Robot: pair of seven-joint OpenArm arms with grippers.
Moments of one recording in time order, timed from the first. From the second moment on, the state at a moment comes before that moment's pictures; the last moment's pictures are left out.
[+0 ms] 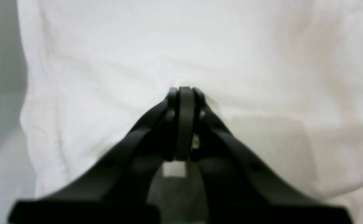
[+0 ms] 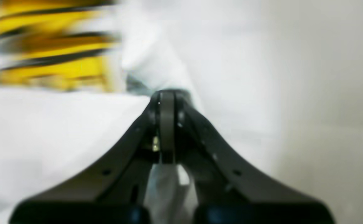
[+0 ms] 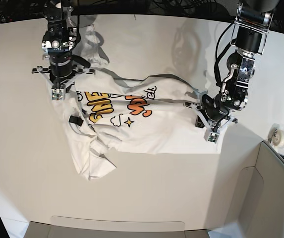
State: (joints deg) left arm -8.1 -22.5 15.0 72.0 -21.6 -6.3 37.2; right arm -15.6 6.1 1.4 105.7 -1.5 -5.5 -42.8
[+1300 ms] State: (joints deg) left arm -4.5 -26.1 17.5 75.3 -17.4 -3.7 36.2; right arm -0.6 -0.5 -5.4 90.8 -2.2 0.6 -42.2
